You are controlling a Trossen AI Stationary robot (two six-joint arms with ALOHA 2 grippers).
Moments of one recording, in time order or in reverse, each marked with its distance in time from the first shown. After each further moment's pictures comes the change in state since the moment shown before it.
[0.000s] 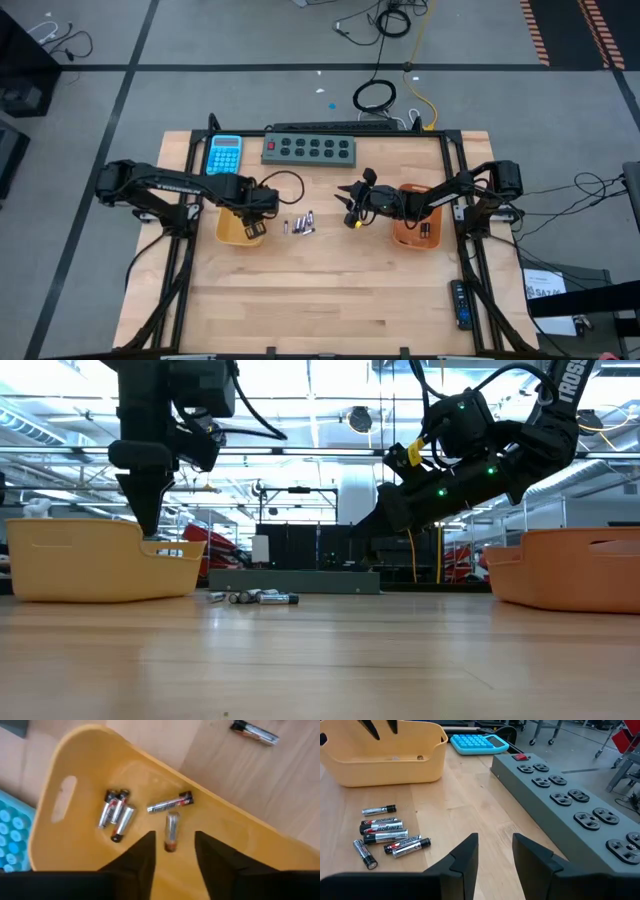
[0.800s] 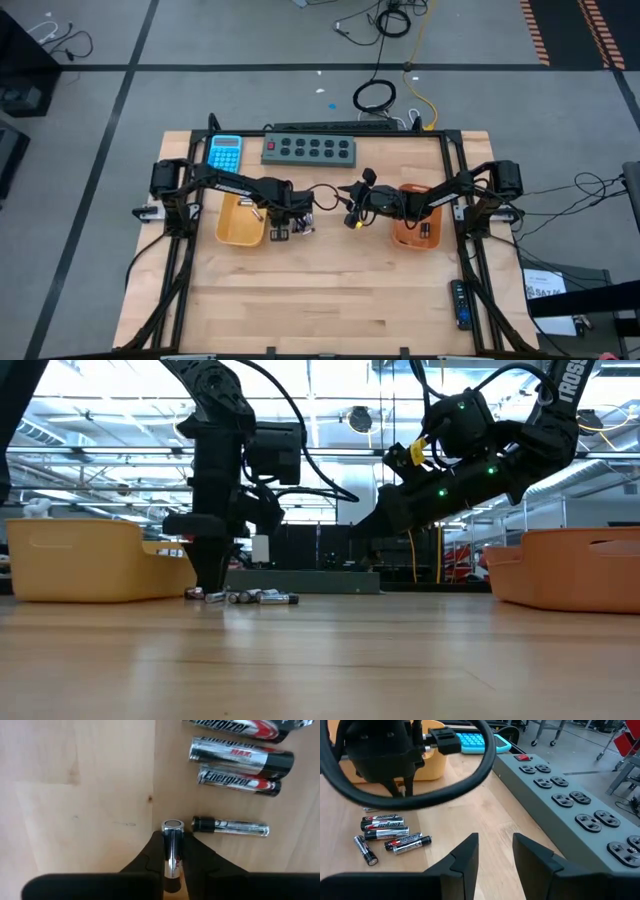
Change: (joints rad) left arm 0.074 0.431 0.154 0.259 0.080 0.444; right arm 0.000 0.000 0.000 -0.001 -0.008 -0.027
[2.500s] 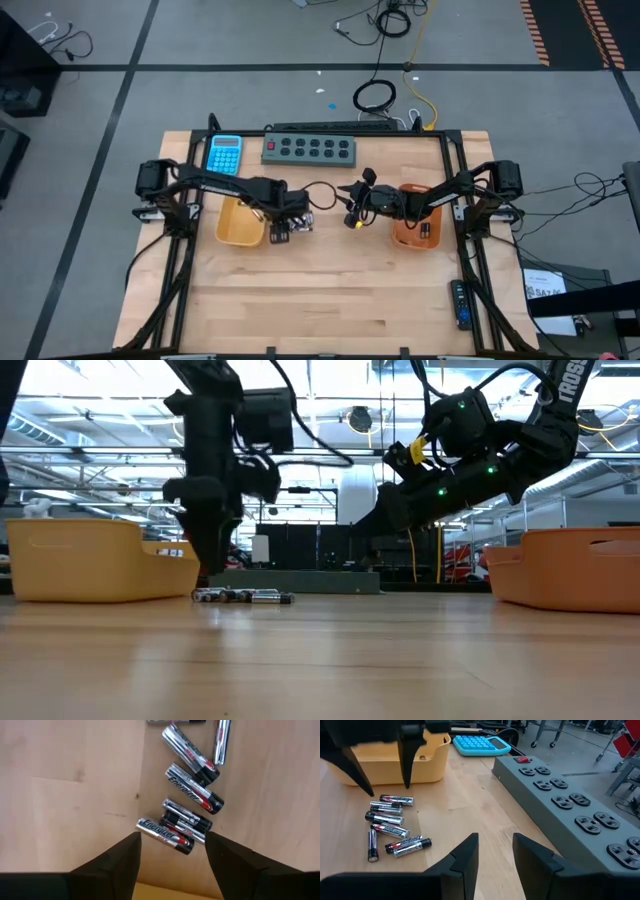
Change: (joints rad) left arm -0.040 -0.106 -0.014 0.000 0.041 -0.105; right arm 0.000 0.000 0.000 0.009 0.000 0.000
